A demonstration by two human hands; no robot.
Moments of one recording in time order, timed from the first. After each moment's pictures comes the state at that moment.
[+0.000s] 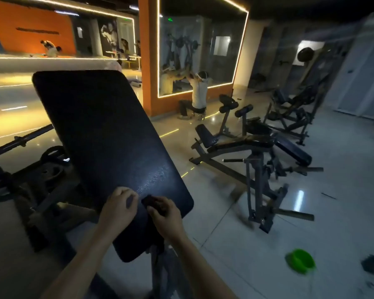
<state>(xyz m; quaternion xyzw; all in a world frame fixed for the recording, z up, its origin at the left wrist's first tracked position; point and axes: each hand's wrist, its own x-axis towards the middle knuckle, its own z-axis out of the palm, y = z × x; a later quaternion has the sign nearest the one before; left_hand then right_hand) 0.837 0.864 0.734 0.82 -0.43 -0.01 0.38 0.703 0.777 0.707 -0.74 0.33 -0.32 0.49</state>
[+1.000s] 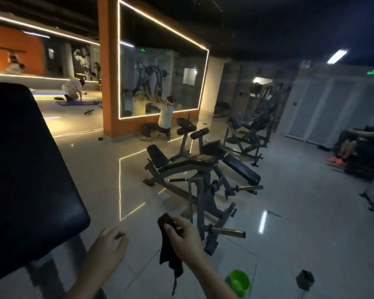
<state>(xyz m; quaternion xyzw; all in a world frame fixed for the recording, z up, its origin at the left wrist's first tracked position) 0.496 0.723 0.716 0.77 -0.42 -0.09 0.46 0.304 0.617 0.763 -0.76 0.38 -0.31 0.43</state>
